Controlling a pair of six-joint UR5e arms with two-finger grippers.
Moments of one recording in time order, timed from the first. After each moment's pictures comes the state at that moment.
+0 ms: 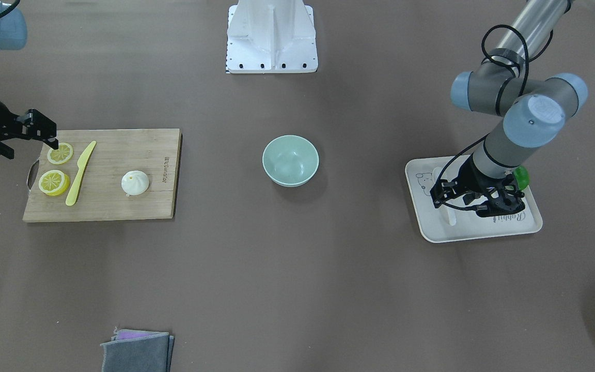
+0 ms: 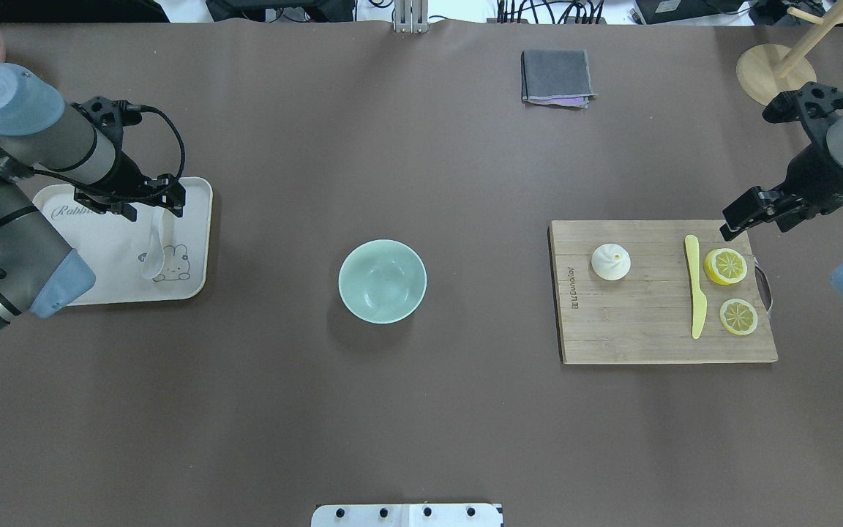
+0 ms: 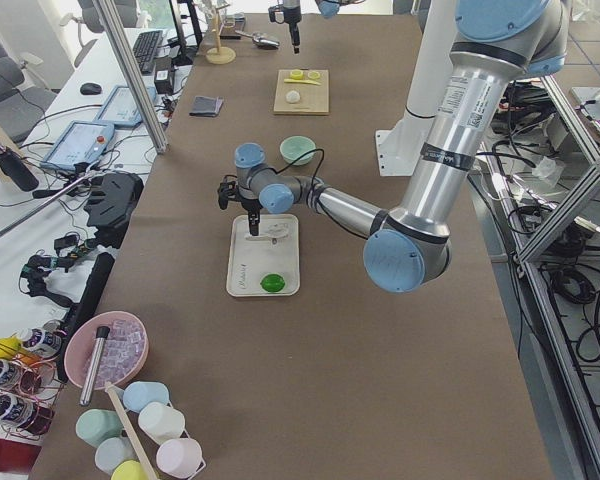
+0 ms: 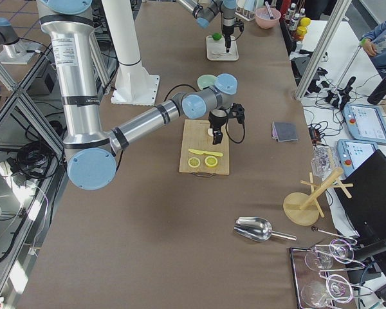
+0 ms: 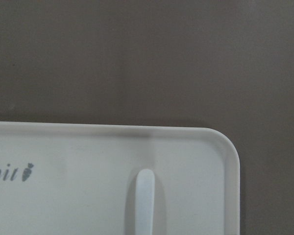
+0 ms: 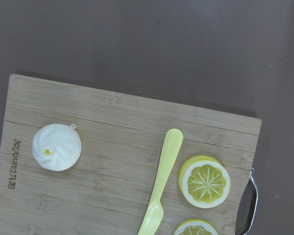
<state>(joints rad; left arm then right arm) -0.88 -1.91 -1.52 -1.93 -2.11 -0.99 1.04 -1.45 1.94 -1.62 2.31 0.49</state>
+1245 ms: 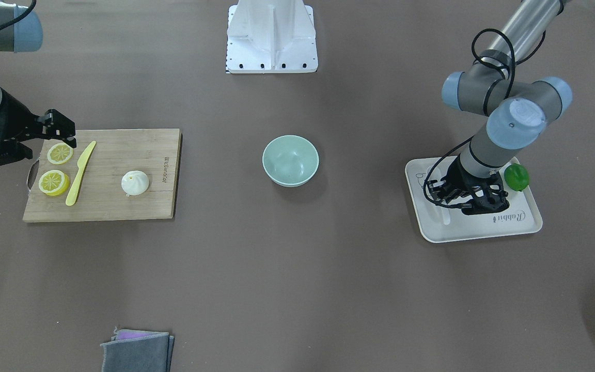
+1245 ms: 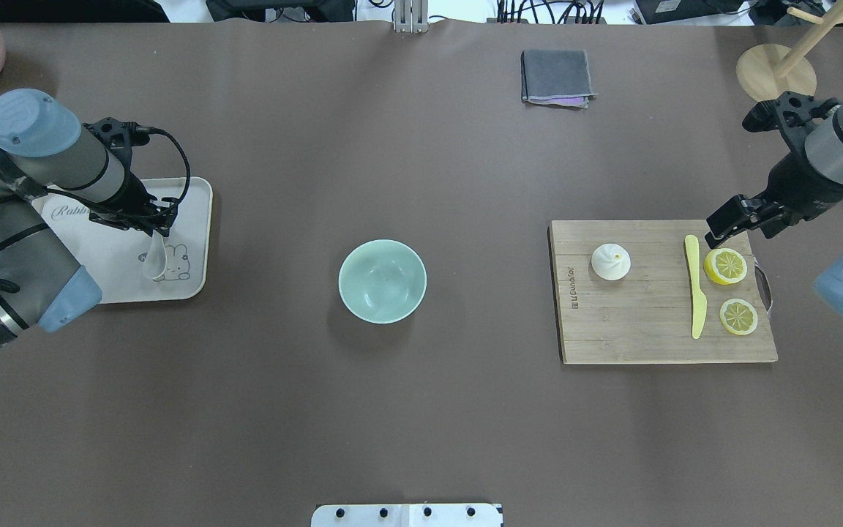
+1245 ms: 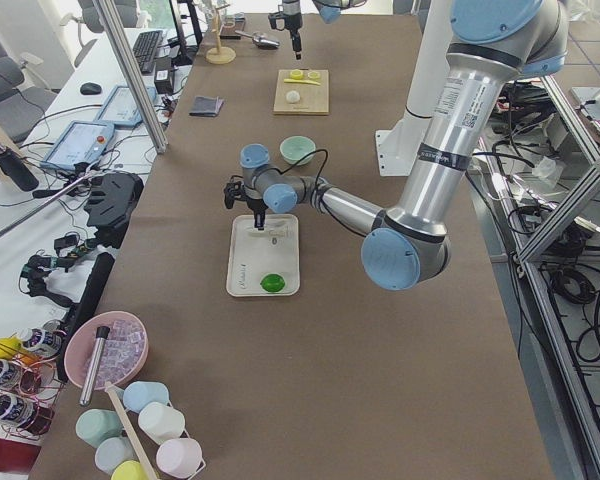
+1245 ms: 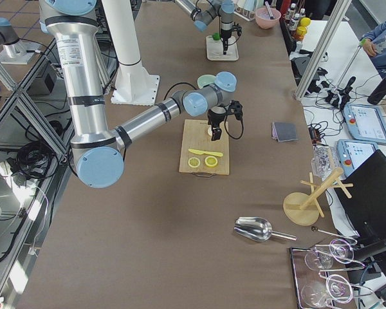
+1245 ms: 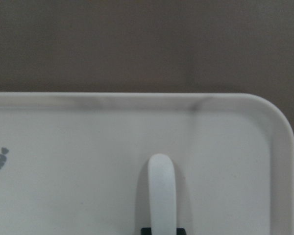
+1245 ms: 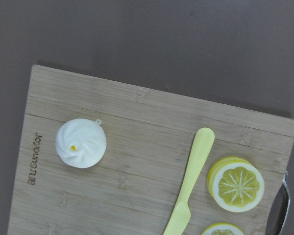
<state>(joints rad) -0.85 -1.93 -1.55 -1.93 -2.10 -1.00 0.99 -1.42 1.93 -1.62 2.30 0.52</state>
